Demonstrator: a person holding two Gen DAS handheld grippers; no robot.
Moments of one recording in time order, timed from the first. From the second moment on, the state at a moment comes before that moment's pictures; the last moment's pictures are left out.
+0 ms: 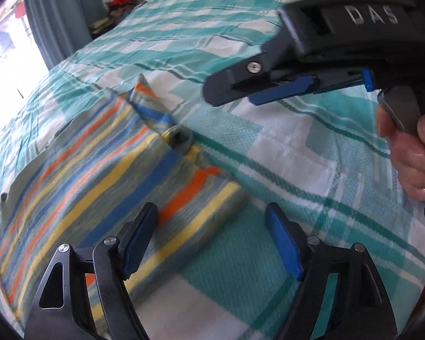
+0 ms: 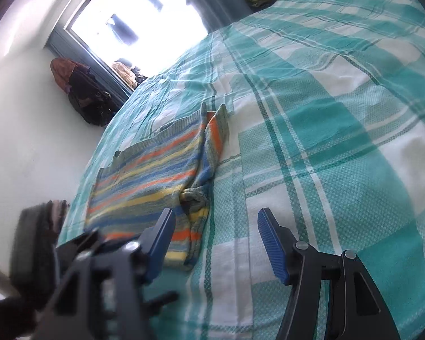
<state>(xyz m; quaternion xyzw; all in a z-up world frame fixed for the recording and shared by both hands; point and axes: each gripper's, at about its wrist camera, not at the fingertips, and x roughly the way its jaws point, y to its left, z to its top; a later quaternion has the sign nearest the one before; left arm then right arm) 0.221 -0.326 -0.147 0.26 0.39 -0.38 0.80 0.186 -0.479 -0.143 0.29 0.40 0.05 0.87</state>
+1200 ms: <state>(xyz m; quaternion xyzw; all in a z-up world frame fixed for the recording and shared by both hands) 0.245 0.043 -0.142 -0.24 0.47 -0.12 0.84 0.445 -0.116 -0.142 0.16 0.50 0.27 0.81</state>
